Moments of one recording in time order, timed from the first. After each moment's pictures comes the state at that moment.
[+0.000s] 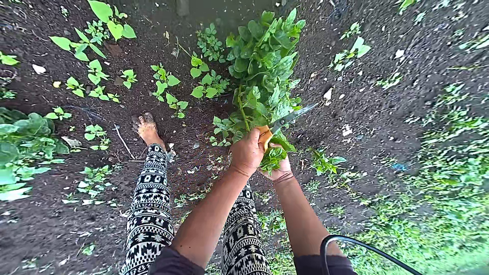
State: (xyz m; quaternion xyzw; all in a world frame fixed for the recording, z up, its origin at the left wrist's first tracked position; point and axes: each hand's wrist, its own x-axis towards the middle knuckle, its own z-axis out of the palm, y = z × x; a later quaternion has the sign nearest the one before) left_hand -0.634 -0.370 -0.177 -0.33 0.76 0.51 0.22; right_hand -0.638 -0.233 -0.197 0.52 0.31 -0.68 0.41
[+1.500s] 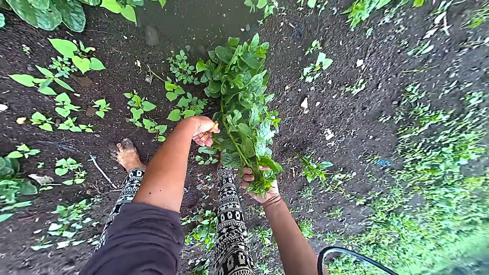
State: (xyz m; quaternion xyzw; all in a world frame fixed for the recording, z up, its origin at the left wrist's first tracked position) left_hand -0.739 -0.478 -0.297 -0.36 0.42 0.45 0.70; right_hand -0.624 -0.204 -0.205 0.48 0.13 -0.77 0.39
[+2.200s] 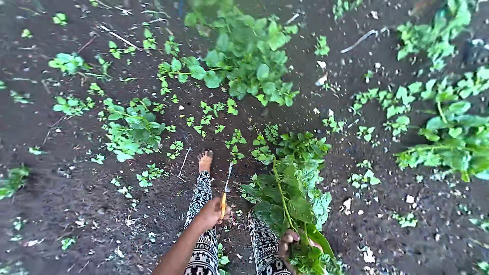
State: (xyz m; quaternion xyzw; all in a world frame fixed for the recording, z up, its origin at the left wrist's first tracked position) left_hand -0.461 -0.571 -0.018 -0.55 0.38 0.67 0.31; right_hand -0.610 -0.309 -0.018 0.33 0.09 -0.76 0.55
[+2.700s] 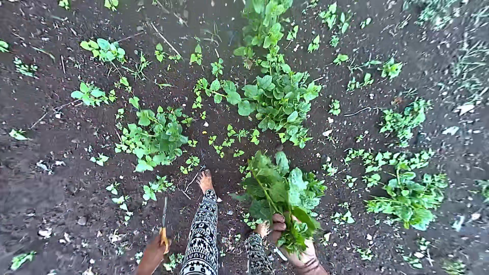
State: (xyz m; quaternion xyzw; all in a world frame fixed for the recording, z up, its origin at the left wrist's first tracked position) left_hand -0.187 -0.681 -0.014 -0.73 0.33 0.54 0.27; right_hand -0.608 -0.554 0.030 0.34 0.12 -0.66 0.65
